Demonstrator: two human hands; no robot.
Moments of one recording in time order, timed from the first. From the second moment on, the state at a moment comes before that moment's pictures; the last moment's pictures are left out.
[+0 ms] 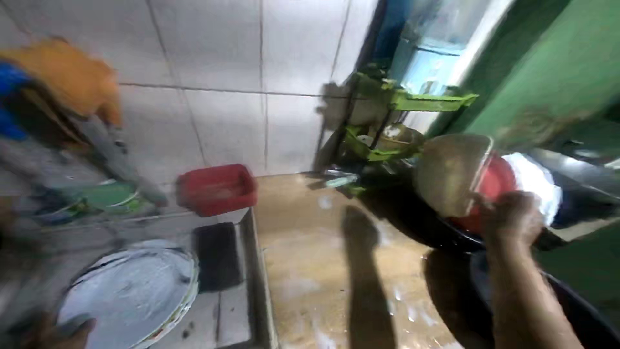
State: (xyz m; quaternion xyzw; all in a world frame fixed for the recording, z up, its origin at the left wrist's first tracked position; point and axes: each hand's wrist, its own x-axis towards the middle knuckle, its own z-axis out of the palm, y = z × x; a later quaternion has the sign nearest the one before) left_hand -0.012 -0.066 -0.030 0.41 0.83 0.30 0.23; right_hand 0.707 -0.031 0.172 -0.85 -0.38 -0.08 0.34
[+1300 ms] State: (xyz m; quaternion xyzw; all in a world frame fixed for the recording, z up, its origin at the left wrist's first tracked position) left_hand -0.065 -0.034 -0.028 0.24 0.67 0.48 0.51; right_hand 0.036 0.065 -0.063 -0.54 -0.83 0.13 0.08
